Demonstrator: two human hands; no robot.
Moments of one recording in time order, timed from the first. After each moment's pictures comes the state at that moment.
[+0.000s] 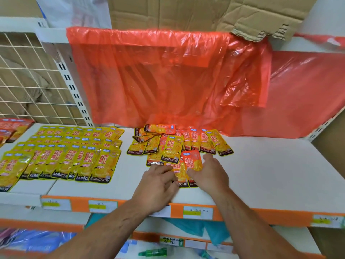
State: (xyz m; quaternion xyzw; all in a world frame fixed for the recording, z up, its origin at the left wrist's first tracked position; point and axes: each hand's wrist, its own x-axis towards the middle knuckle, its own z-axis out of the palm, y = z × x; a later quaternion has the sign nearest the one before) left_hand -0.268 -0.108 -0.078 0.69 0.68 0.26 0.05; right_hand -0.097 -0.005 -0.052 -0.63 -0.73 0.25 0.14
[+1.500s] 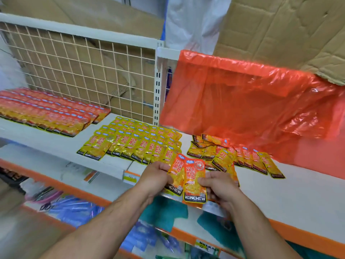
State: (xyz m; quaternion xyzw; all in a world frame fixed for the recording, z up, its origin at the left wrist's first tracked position) left_hand -0.384 -0.238 0.007 0.21 0.72 0.51 0.42; right_hand -0.216 -0.124 0.005 -0.49 -0.59 0.62 0.14
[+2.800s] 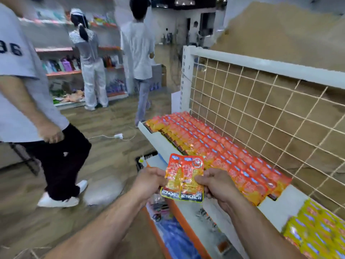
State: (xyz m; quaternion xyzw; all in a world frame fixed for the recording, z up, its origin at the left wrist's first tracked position) left_hand -0.883 -0.514 0.008 -0.03 0.76 0.62 0.19; right_hand -0.823 -0.309 0.010 -0.20 -0.74 0.64 0.00
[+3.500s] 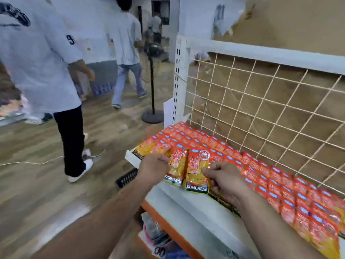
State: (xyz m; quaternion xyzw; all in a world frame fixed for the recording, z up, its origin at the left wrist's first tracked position) left_hand -1.165 -0.499 0.000 0.12 0.84 0.49 0.19; right_hand -1.037 -0.324 -0.008 -0.33 -0.68 0.64 0.11
